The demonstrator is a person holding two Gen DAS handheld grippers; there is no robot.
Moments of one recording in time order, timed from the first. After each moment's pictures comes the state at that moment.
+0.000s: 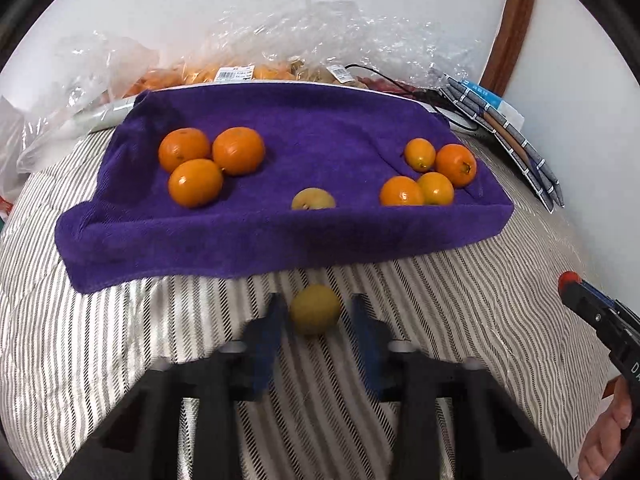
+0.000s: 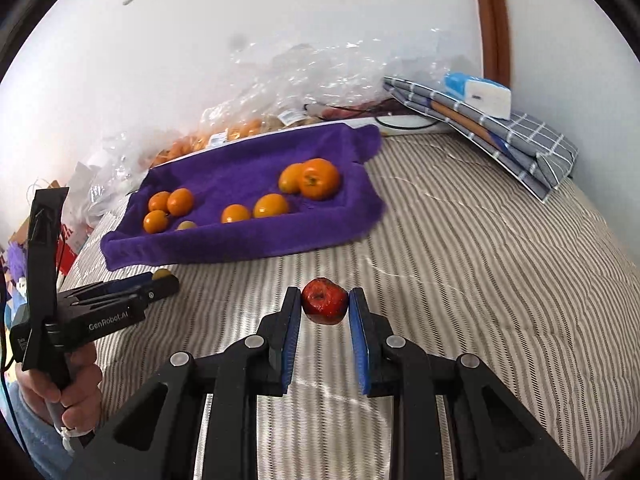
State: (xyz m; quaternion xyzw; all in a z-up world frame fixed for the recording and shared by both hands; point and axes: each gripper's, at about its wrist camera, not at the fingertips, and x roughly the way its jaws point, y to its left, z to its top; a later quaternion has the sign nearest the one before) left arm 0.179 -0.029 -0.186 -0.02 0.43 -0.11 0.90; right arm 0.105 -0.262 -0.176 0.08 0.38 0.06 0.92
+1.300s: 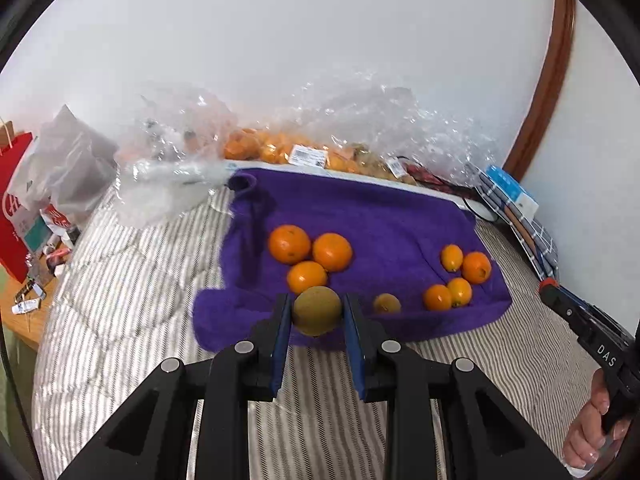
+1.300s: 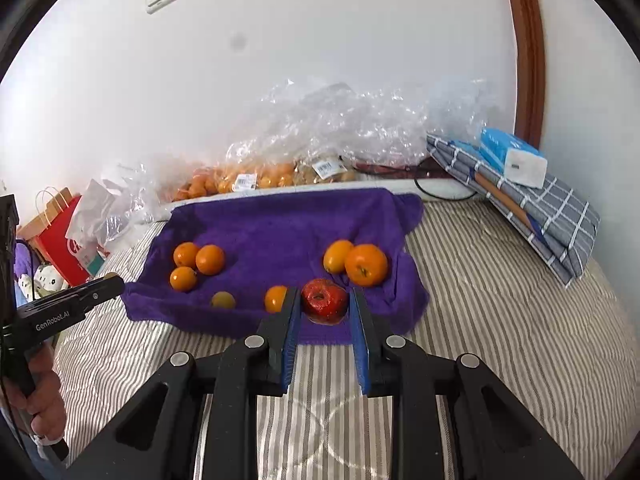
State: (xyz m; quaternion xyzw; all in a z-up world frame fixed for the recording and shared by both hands) left arm 0.174 0.053 -0.105 -0.08 0.36 -0.05 0.93; right arm 0.152 -0.222 -0.120 0.04 0.34 0.08 0.94
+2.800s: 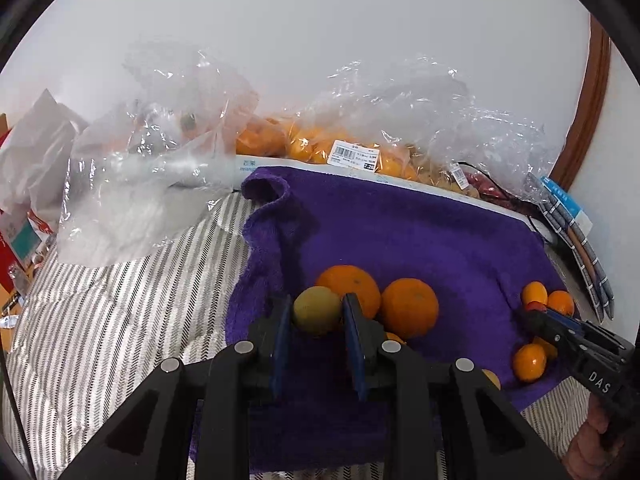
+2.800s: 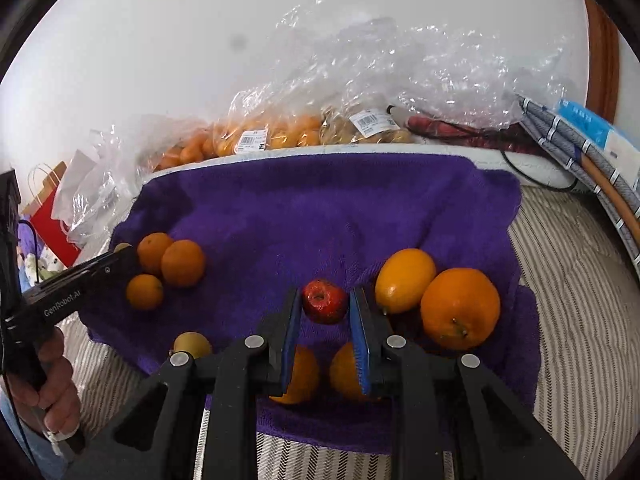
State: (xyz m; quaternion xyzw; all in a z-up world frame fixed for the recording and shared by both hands) left arm 0.266 0.065 -0.164 -0.08 0.35 -0.02 0.93; right arm 0.262 -0.178 -0.194 0.03 0.39 0.14 0.91
